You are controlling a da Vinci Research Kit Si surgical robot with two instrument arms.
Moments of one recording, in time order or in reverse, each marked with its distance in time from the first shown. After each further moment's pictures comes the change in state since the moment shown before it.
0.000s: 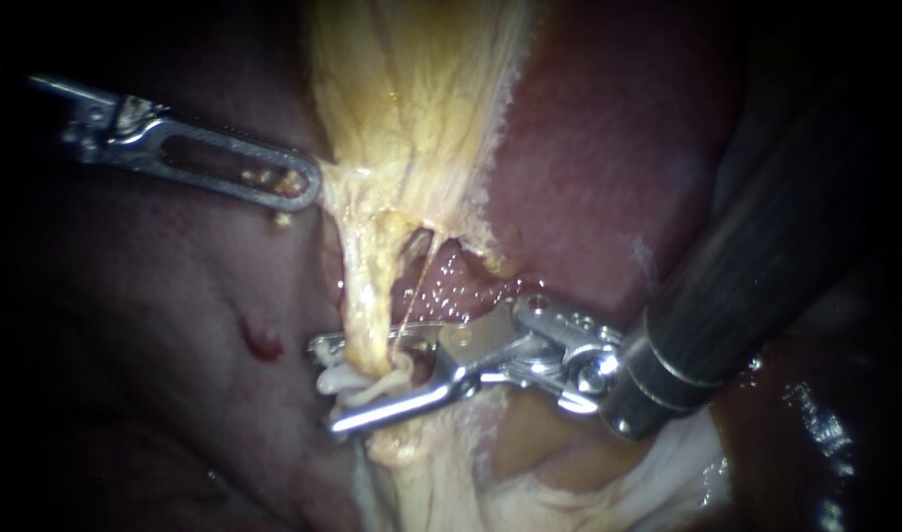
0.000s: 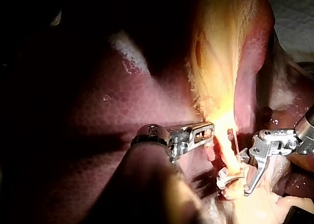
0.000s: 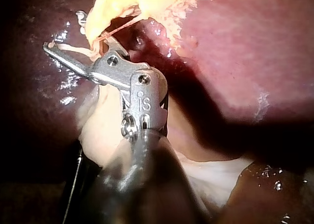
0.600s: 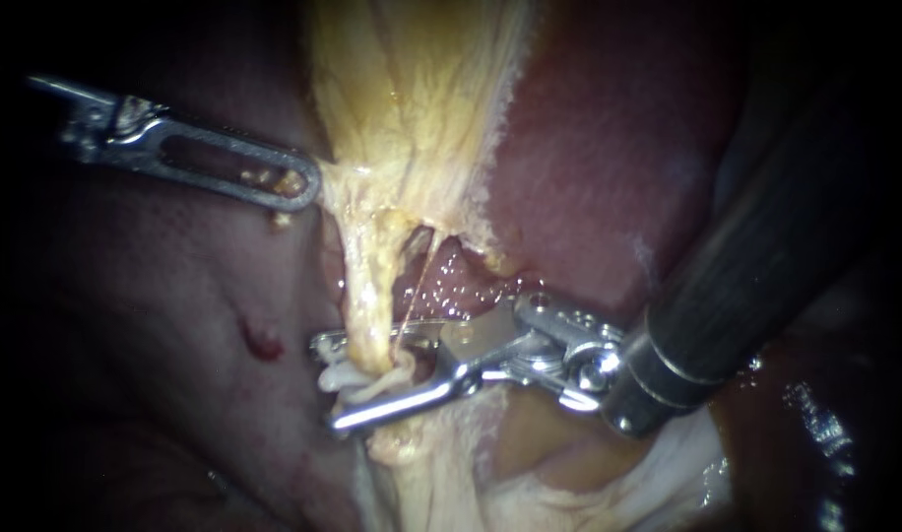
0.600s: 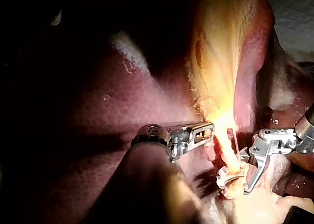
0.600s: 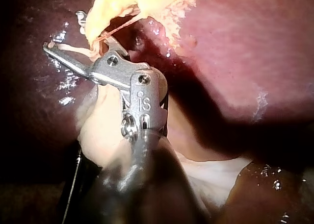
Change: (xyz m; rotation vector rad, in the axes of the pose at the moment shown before) right arm 0.000 0.000 -0.001 -0.012 0.001 0.002; left arm 0.000 0.000 0.000 0.000 0.000 0.000
